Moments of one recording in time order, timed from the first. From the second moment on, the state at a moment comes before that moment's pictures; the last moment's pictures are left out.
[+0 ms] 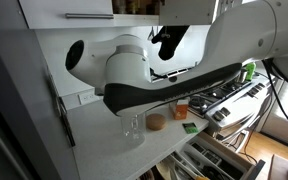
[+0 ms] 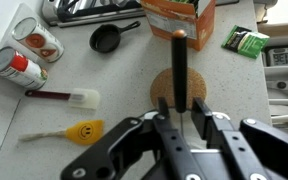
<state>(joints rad) 0.45 0.57 0.26 -1.19 -0.91 1.40 -0.70</state>
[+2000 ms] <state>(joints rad) 0.36 0.41 0.25 -1.10 -0.75 1.37 -0.29</state>
